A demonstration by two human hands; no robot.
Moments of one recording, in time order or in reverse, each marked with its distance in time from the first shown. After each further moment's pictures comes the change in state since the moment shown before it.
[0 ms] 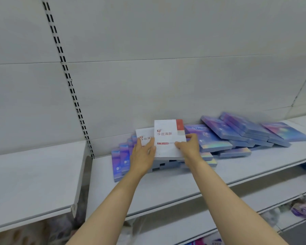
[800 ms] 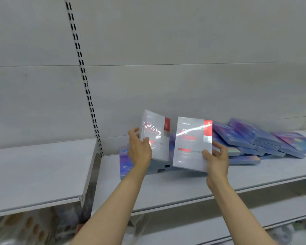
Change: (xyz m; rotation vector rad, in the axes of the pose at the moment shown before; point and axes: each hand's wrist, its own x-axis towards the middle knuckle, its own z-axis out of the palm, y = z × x) left_hand -0.012 0.036 -0.034 -0.433 0.497 -0.253; right_hand -0.044 0.011 -0.058 0.418 0.063 -0.158
